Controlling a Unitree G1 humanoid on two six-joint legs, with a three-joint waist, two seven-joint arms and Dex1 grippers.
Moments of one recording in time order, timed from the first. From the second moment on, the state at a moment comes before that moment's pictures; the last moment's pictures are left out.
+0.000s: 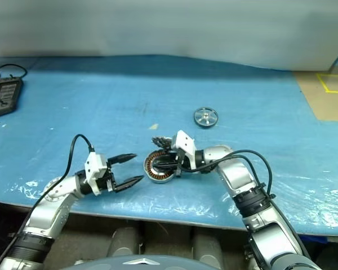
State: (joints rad) left arm 0.00 0.48 -0.05 -0.02 -0.37 -0.10 -1.04; right arm -0.44 -0.38 0.33 0.06 0.24 0.37 1.12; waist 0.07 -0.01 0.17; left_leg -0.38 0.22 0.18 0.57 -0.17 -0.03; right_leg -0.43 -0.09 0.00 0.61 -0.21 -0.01
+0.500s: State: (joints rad) left arm 0.00 0.48 -0.04 0.07 -0.37 -0.17 -1.08; right arm -0.44 -0.39 0.33 0.07 0.22 0.36 1.12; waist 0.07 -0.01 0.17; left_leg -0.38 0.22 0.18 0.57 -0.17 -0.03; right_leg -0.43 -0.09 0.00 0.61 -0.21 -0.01
